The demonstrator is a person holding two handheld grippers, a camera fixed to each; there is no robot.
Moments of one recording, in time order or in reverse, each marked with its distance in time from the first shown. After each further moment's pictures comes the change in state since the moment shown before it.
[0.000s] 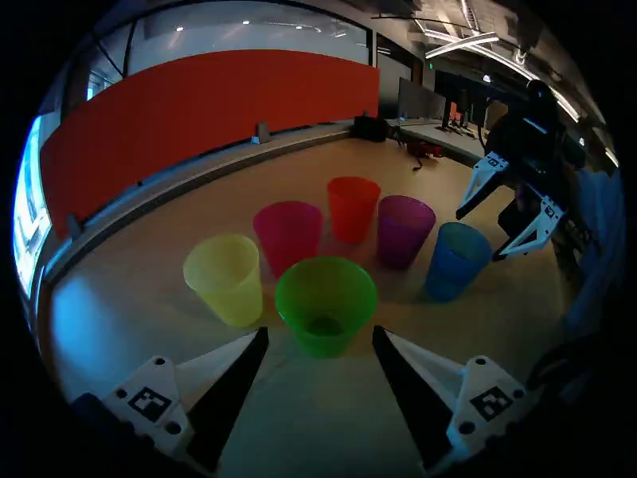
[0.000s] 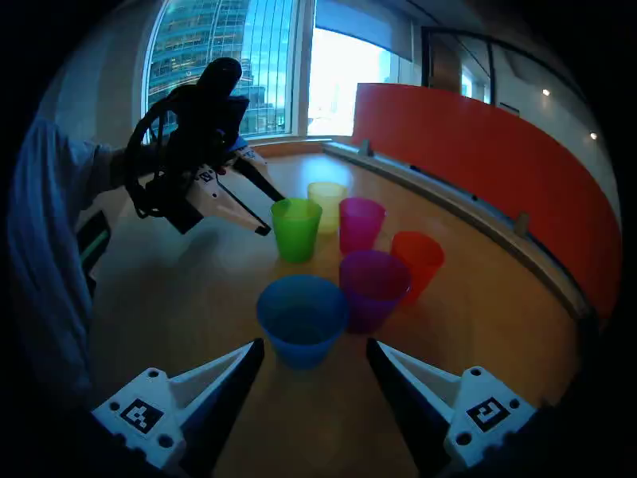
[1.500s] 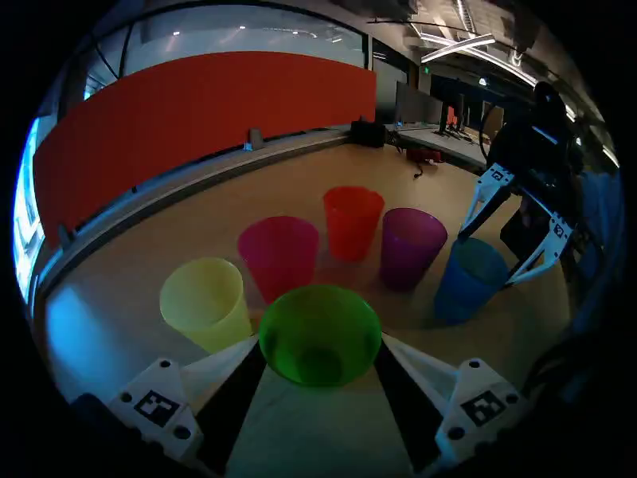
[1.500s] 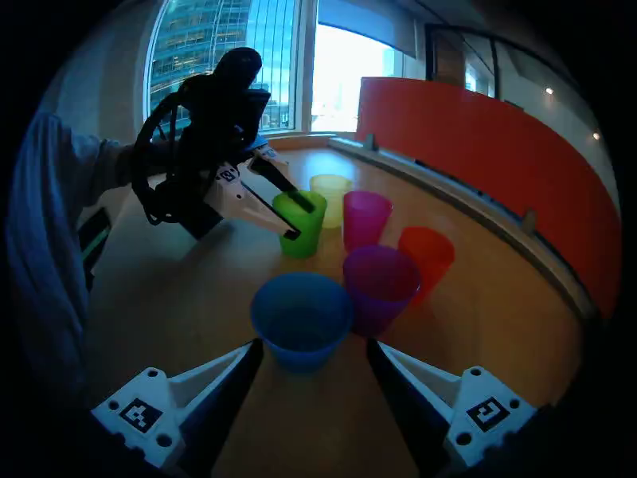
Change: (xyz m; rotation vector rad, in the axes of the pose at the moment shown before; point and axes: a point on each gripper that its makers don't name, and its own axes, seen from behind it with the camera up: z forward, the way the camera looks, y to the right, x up) left arm 0.017 0.004 0.036 -0.014 0.034 0.011; right arm -0.003 -0.001 0.015 0.020 -0.010 -0.001
